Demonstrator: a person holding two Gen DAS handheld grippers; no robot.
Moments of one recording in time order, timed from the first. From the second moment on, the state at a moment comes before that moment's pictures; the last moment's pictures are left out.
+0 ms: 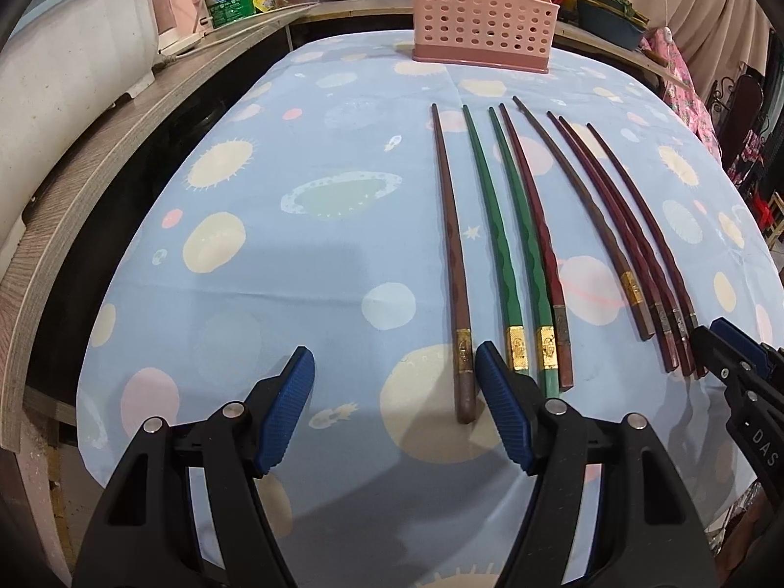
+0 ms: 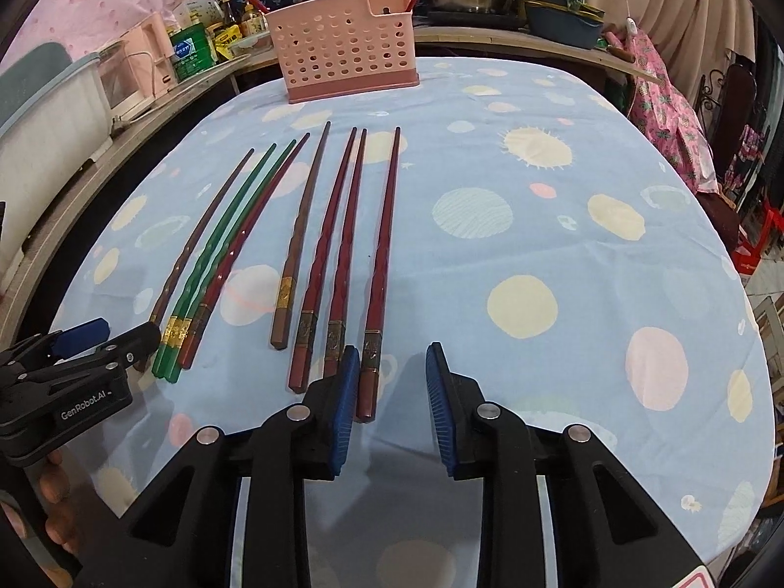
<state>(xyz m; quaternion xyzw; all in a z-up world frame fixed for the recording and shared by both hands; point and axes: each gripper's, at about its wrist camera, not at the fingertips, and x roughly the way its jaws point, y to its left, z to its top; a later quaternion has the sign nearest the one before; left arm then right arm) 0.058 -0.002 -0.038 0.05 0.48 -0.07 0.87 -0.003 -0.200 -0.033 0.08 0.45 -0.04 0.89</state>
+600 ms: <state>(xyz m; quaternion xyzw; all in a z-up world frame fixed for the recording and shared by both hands) 0.061 0.000 -0.038 0.05 0.48 -0.08 0.87 -0.003 -0.200 -0.035 0.06 0.44 -0.05 0.89</state>
